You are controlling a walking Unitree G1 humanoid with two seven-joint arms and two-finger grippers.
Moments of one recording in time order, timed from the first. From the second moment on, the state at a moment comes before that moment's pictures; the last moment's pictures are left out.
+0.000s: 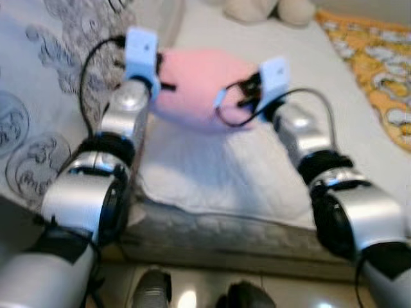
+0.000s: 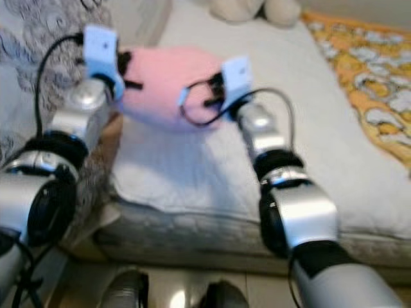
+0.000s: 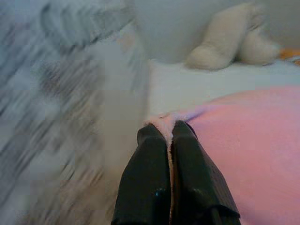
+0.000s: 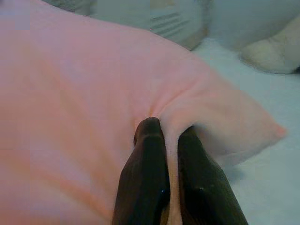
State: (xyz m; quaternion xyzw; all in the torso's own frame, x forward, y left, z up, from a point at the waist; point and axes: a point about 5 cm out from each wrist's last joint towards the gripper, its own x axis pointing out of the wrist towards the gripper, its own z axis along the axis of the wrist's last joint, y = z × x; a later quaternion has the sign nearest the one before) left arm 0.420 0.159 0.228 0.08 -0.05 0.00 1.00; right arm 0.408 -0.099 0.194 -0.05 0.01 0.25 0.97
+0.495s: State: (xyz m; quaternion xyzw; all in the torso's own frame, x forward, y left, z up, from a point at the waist) left arm 0.379 0.134 0.128 0.04 0.03 0.05 1.00; right arm 0.391 -0.118 0.132 -0.06 0.14 0.24 0.96
